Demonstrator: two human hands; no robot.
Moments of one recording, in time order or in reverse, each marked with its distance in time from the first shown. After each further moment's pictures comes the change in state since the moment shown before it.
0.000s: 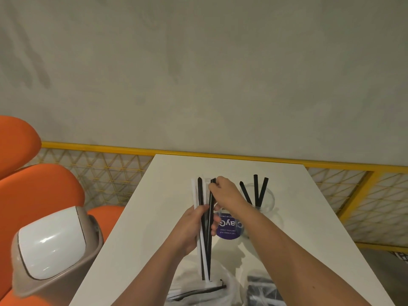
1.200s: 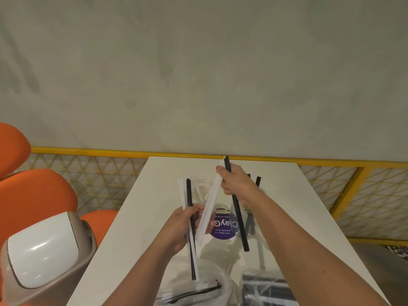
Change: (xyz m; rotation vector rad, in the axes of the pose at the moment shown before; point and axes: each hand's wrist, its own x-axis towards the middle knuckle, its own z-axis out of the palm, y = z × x) left_hand -0.004 0.009 -0.005 -0.038 0.021 -0.037; right_hand 0.005 0.003 -0.044 0.474 -0.005 0.014
